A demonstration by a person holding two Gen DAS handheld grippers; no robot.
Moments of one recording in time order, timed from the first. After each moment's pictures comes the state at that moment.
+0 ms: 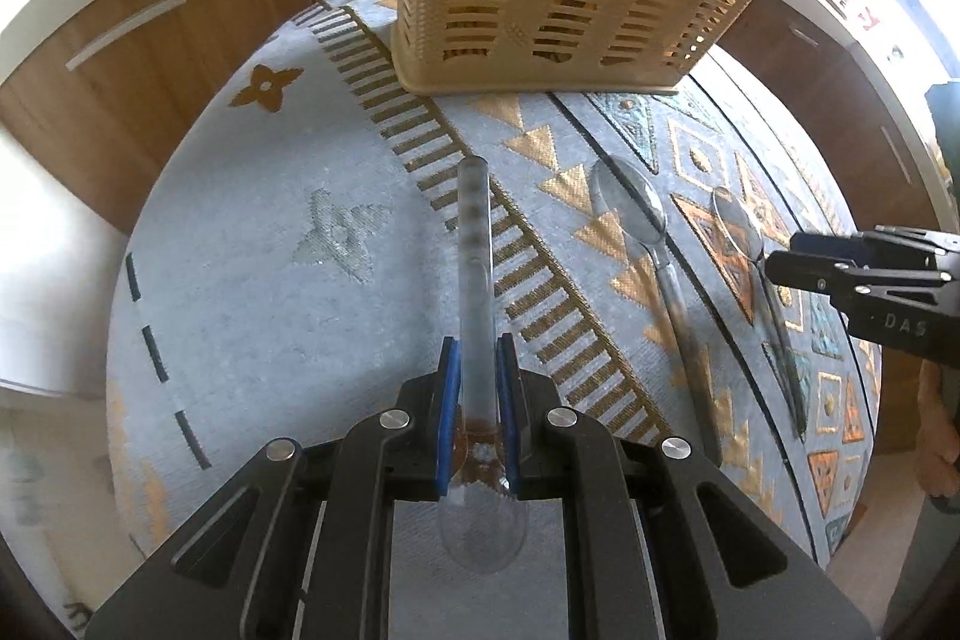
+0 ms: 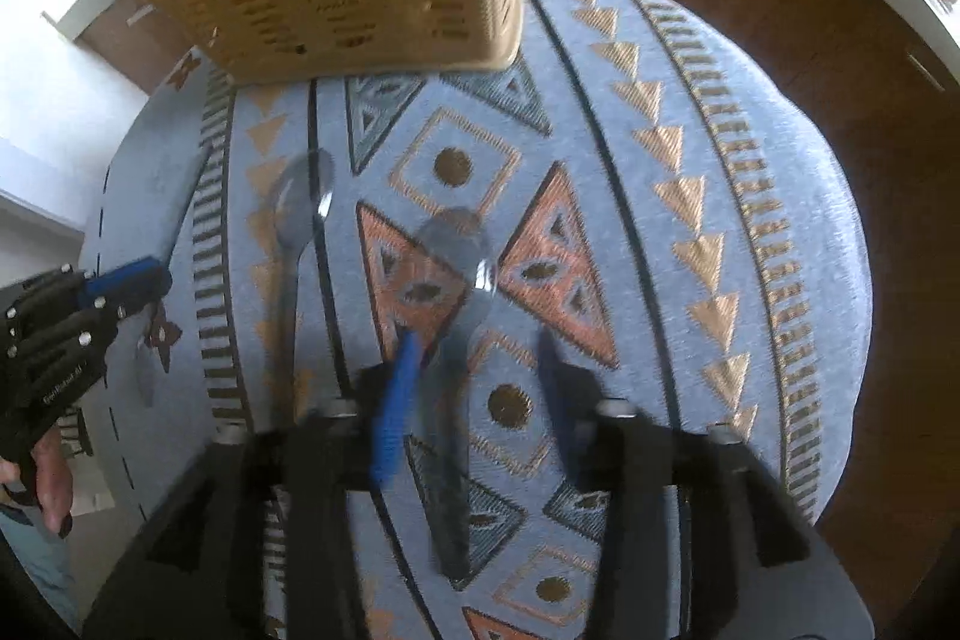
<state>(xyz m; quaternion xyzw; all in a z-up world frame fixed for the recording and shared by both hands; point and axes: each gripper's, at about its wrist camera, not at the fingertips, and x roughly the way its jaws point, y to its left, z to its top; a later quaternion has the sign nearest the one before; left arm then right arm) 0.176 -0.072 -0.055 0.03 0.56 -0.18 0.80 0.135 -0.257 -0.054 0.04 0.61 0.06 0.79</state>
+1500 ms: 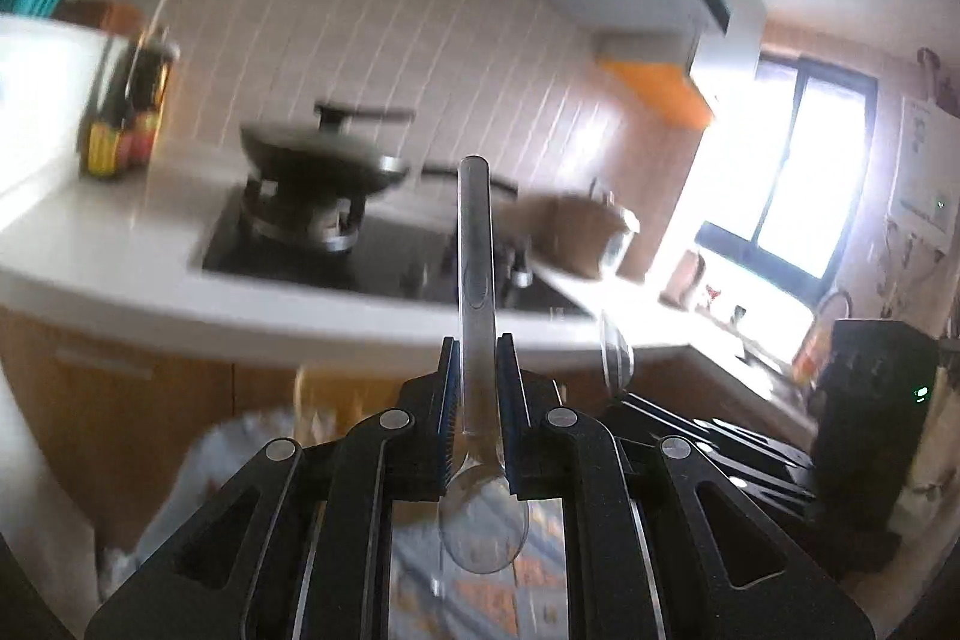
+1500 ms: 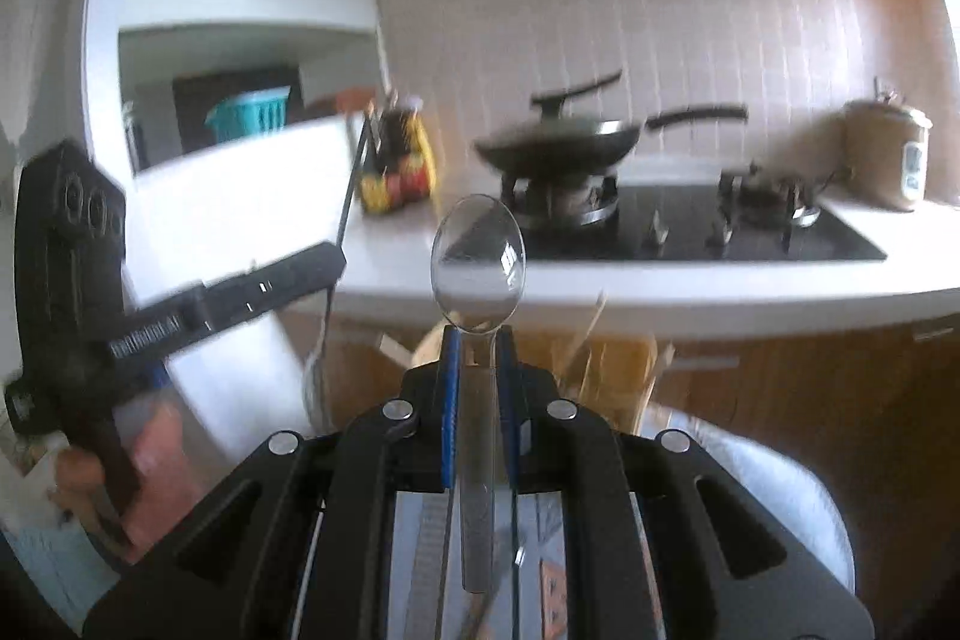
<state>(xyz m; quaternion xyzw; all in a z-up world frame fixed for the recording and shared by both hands) 0.133 -0.064 0.139 -0.13 0.15 -0.29 0.94 0.078 -0.260 0.144 0.08 0.18 0.17 0.97</state>
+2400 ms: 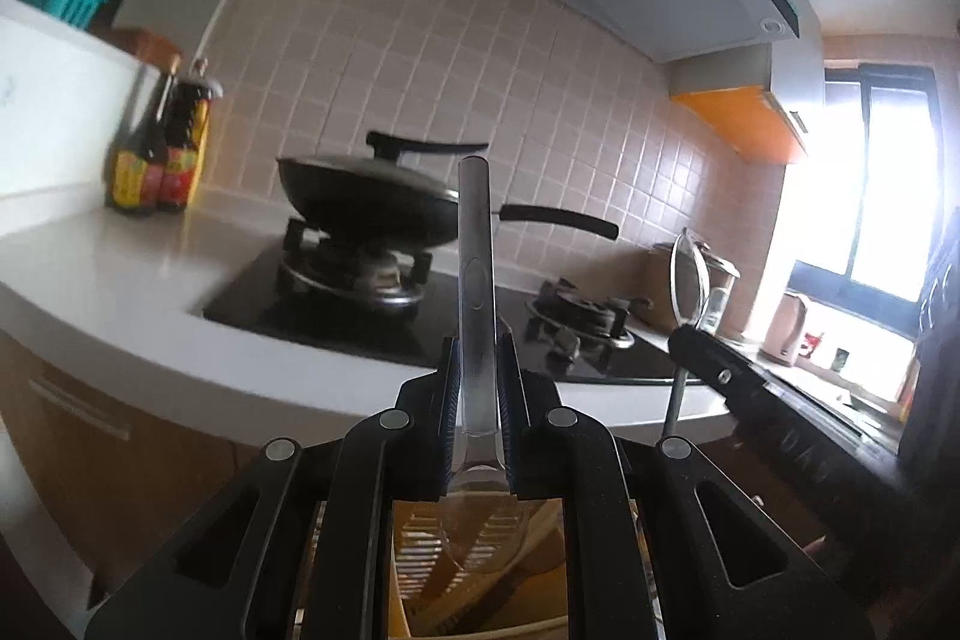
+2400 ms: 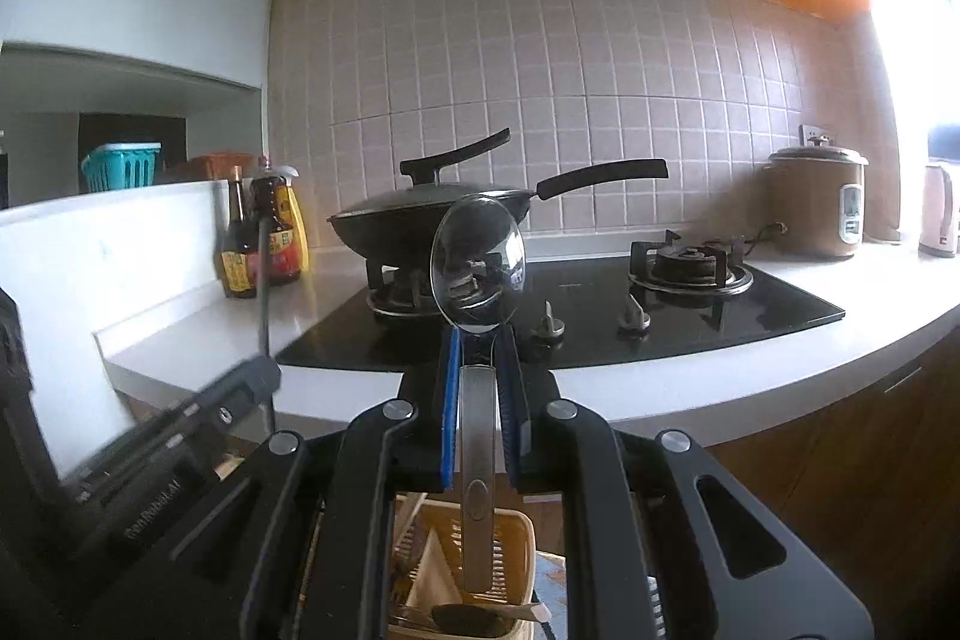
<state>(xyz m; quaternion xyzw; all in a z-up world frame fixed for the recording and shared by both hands) 0.229 -0.121 0.080 -0.12 0.07 -0.18 0.97 0.194 -0.286 0.102 0.07 0.09 0.05 0.99</state>
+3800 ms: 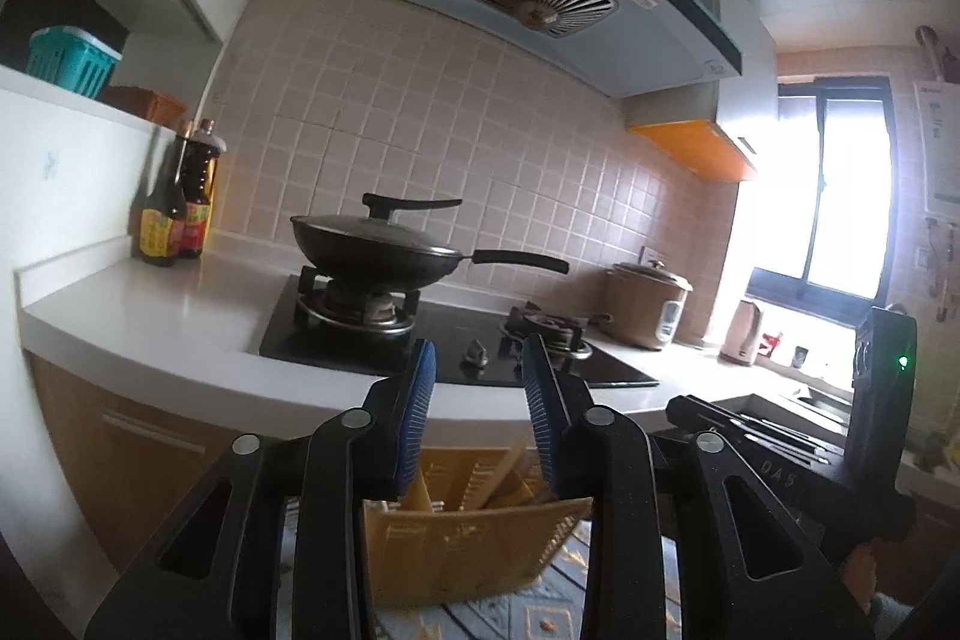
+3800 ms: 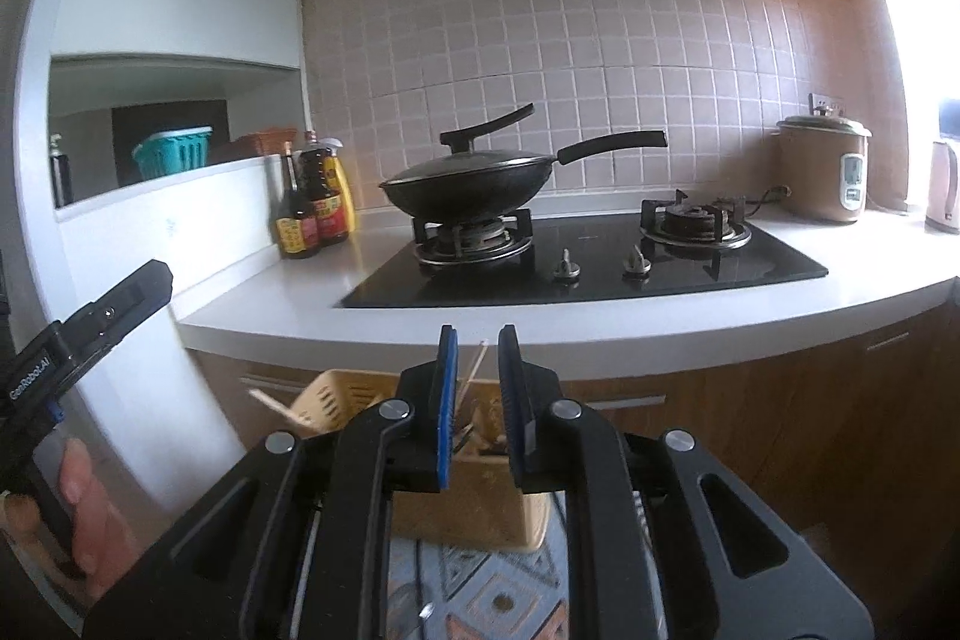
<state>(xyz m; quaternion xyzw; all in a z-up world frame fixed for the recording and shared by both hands) 0.113 -0.052 0.138 -0.11 0.06 -0.22 0.97 0.092 -0.300 0.127 0.09 0.15 0.09 0.98</state>
